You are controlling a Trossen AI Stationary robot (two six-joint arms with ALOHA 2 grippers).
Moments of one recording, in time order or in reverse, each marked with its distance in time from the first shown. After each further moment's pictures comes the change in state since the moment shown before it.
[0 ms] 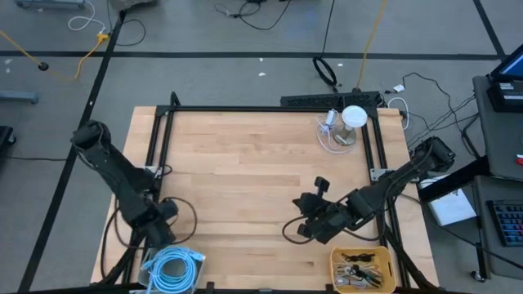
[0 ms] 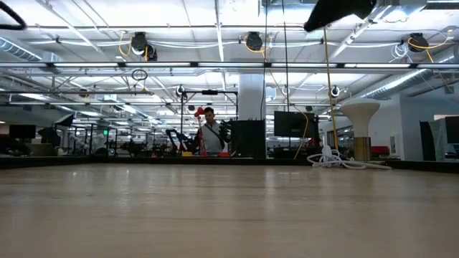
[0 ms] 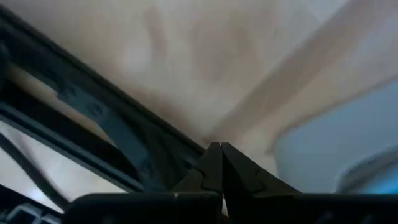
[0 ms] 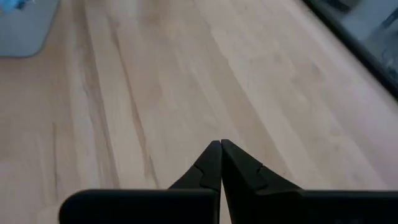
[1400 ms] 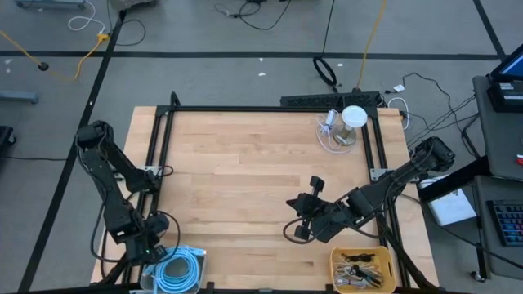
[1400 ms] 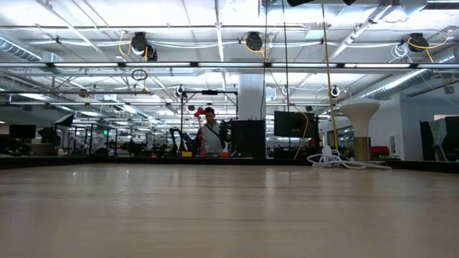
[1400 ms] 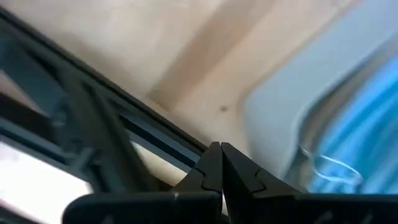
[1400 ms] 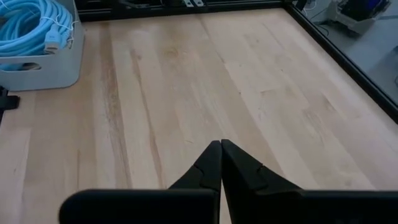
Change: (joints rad) left arm -0.259 0.023 0.000 0.196 -0.028 -0.297; right arm -0.009 0.000 0.049 0.105 0.012 -0.120
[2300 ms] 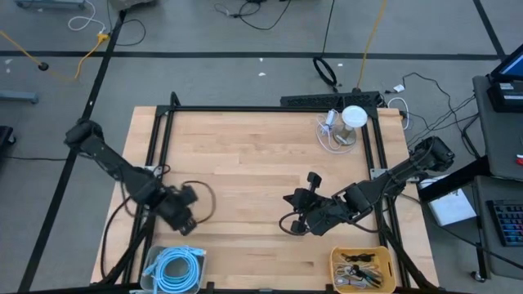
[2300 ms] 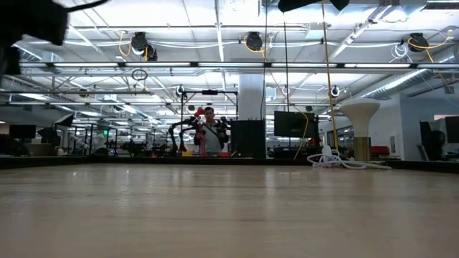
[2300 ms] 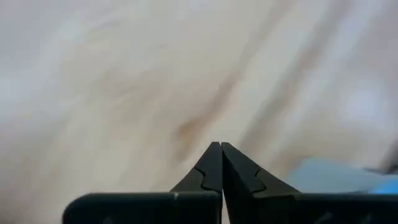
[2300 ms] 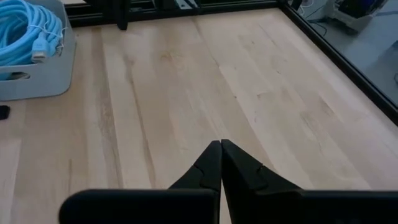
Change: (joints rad) left arm 0.510 -0.141 0.000 -0.006 -0.292 0.598; right arm -0.044 0.000 0.000 0.029 -0.026 -0.025
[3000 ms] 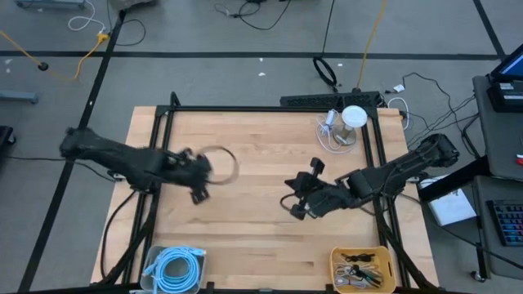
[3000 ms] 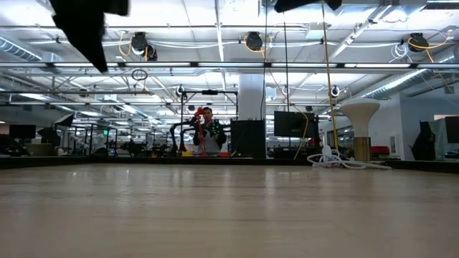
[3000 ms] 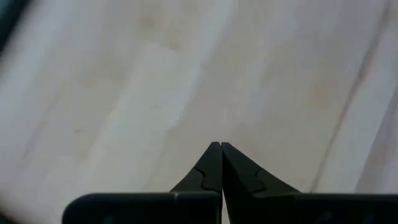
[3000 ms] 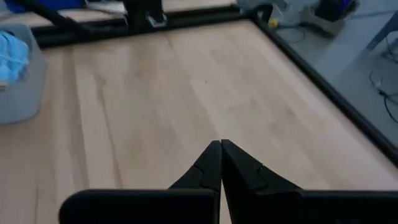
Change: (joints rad) left arm 0.414 0.040 0.252 -0.144 -0.186 0.720; right arm -0.091 -0.071 0.000 -0.023 0.003 -0.049
